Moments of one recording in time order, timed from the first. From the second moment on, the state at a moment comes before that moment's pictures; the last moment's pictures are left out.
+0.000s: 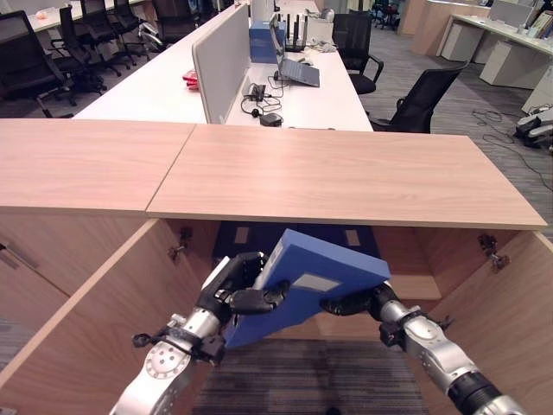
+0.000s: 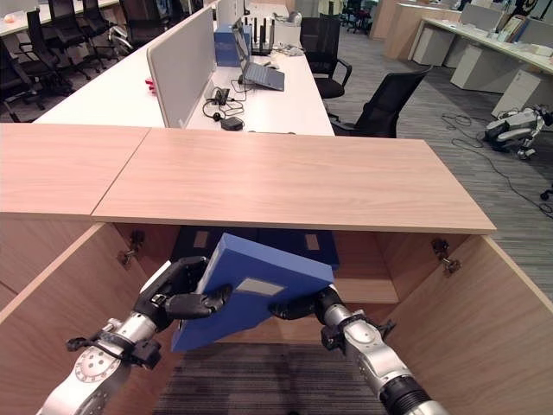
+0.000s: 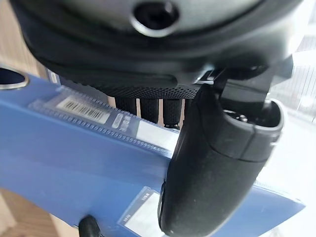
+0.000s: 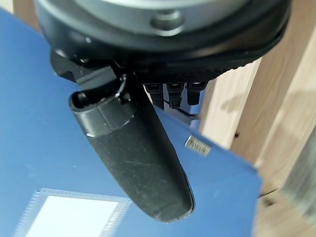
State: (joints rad) left arm 0.18 0.50 -0.23 -0.22 -0.51 -0.01 -0.08; right arm -0.15 -0.38 0.39 0.38 0.61 -0.02 0.13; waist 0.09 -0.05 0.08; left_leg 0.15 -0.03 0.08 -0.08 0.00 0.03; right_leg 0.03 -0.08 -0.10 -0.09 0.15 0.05
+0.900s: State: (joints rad) left arm 0.28 0.40 -0.25 0.13 -1.09 -0.07 -0.24; right arm -0.01 -0.32 0.40 0.33 0.99 -0.09 0.14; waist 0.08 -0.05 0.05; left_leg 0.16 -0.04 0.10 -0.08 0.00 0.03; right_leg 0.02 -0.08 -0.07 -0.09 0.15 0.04
